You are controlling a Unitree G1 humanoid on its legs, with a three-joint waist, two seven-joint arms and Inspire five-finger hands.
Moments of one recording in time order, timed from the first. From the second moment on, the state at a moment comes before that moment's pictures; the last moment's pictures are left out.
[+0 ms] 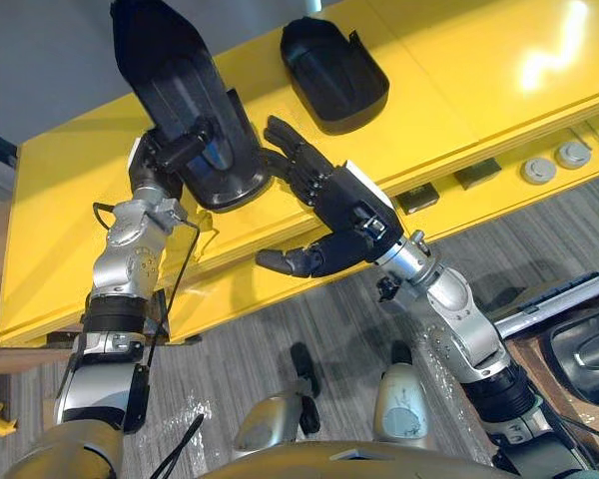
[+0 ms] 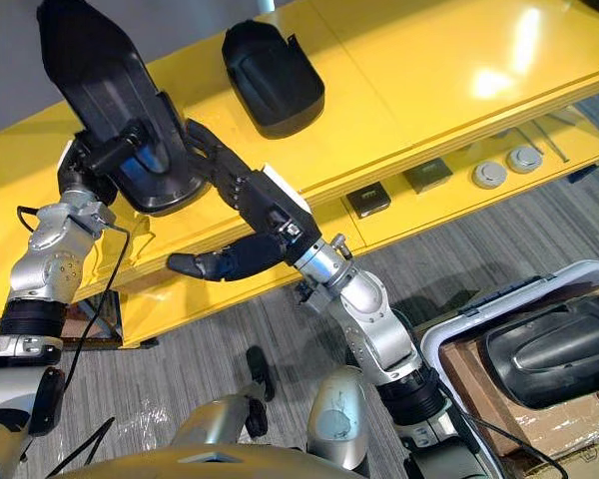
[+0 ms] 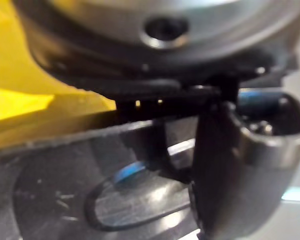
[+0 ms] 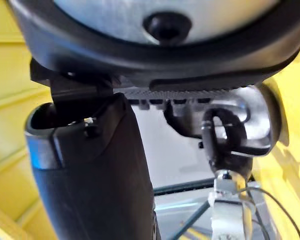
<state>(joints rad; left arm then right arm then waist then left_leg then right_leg) -0.56 0.47 0.09 0.37 -0.61 0.13 0.02 -0.27 -0.36 0.37 -0.27 0.46 -0.14 0.38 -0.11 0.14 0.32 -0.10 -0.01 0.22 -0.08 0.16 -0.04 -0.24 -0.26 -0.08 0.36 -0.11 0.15</state>
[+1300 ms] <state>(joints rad) -0.67 0.53 0.12 0.21 -0.45 -0.03 0.32 -0.29 -0.26 0.39 -0.16 0.40 -0.19 0.25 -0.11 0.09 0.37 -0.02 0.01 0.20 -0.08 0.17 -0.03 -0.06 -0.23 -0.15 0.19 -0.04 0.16</state>
